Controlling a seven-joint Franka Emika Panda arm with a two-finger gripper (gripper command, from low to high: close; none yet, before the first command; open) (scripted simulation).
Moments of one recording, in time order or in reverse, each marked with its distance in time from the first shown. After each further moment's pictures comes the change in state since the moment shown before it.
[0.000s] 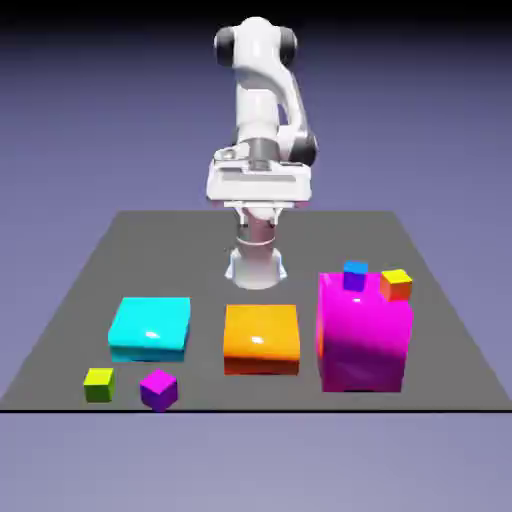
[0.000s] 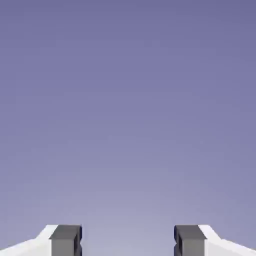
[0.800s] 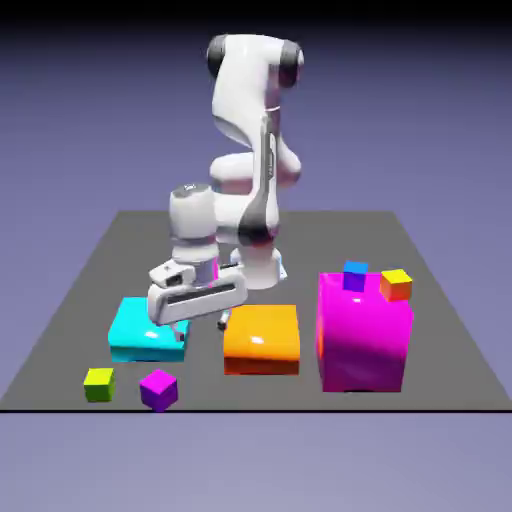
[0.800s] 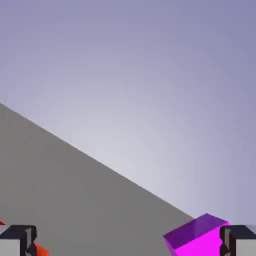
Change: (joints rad) arm 0.315 0.777 -0.541 0.447 0.364 -0.381 -1.044
